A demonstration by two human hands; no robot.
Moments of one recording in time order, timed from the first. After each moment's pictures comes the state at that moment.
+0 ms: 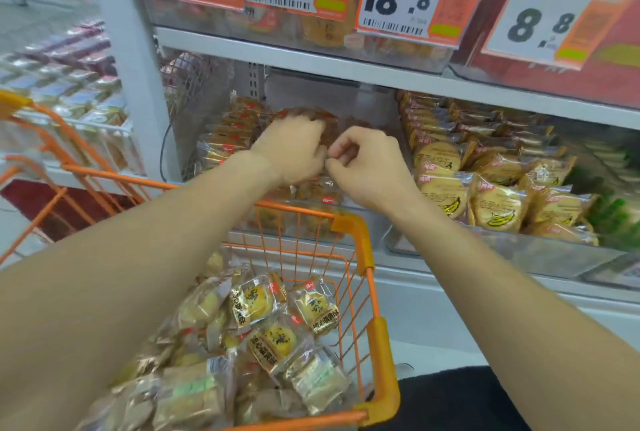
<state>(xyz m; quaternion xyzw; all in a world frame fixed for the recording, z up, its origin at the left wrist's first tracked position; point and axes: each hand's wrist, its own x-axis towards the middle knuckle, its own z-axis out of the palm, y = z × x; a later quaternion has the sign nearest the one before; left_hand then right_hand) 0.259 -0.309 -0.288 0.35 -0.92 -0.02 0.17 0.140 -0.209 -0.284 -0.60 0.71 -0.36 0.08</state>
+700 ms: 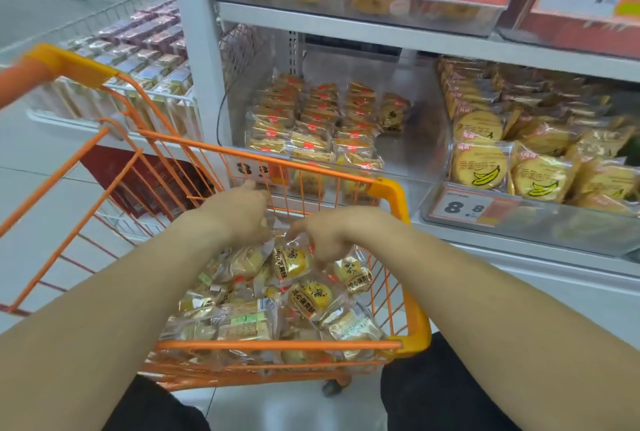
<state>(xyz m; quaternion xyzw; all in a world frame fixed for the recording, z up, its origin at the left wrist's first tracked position) 0.395 -0.238 -0.345 0.50 -0.85 -0.10 -0.15 0.235 -0.191 -0.344 -0.73 0.58 0.22 0.30</state>
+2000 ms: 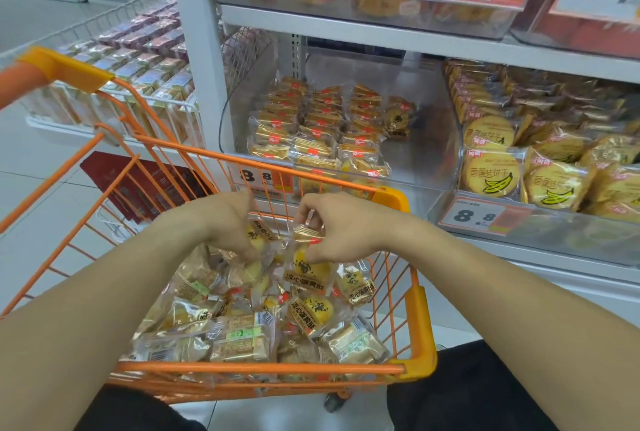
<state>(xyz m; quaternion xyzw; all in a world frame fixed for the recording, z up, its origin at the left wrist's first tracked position) 0.412 -0.253 -0.334 0.53 -0.79 -0.20 -0.21 0.220 -0.175 -0.313 -0.75 0.58 -0.03 0.31</state>
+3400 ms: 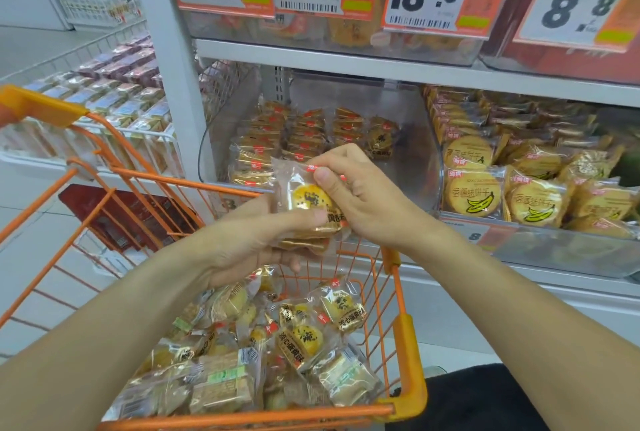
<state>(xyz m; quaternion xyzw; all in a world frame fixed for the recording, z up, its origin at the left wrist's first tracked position) 0.364 -0.212 -0.295 0.36 -0.59 -0.70 0.17 0.177 -0.184 -0.298 -0.73 0.56 -0.34 0.21</state>
